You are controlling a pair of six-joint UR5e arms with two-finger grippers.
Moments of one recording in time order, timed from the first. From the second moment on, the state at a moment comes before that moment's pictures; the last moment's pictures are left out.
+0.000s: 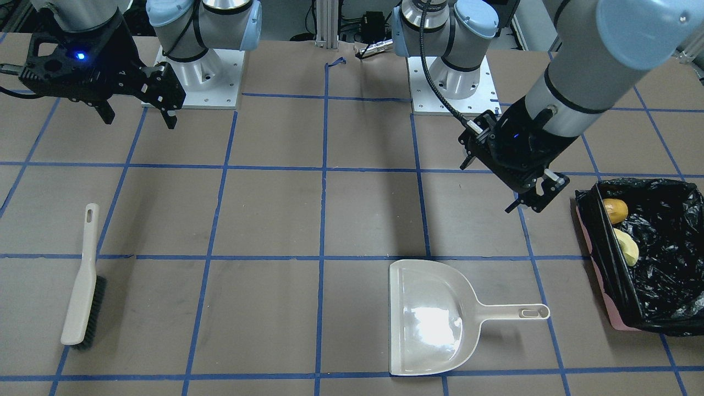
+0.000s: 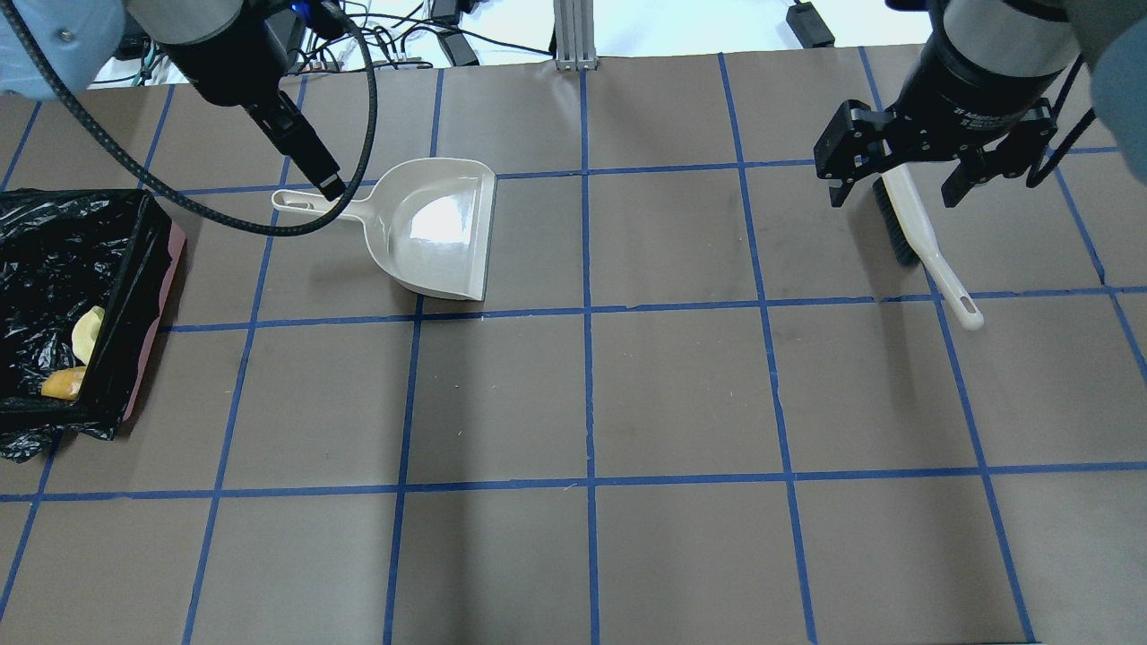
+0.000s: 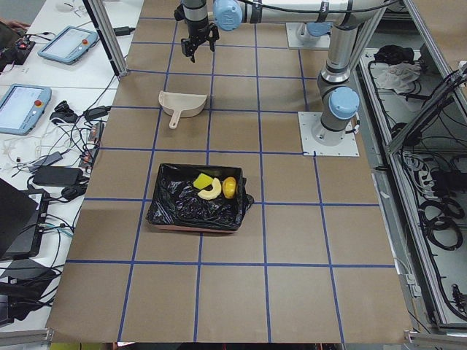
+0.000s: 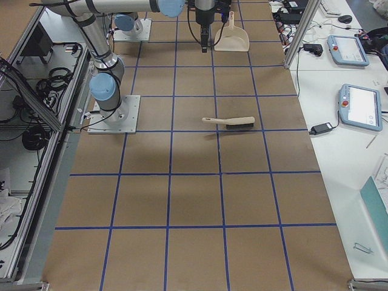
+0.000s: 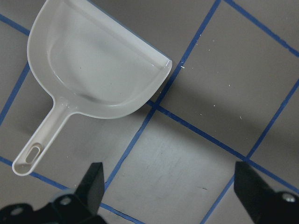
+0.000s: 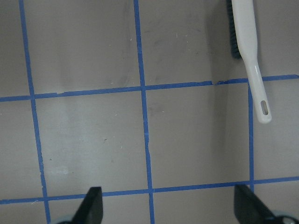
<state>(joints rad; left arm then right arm) -1.52 -1.71 -1.40 -1.62 1.50 0.86 1.53 -1.65 1.60 -1.57 -1.58 0.02</state>
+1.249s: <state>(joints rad) -1.54 -1.71 -1.43 -1.56 1.62 0.19 1.53 -1.65 1.60 -1.56 -1.58 0.02</state>
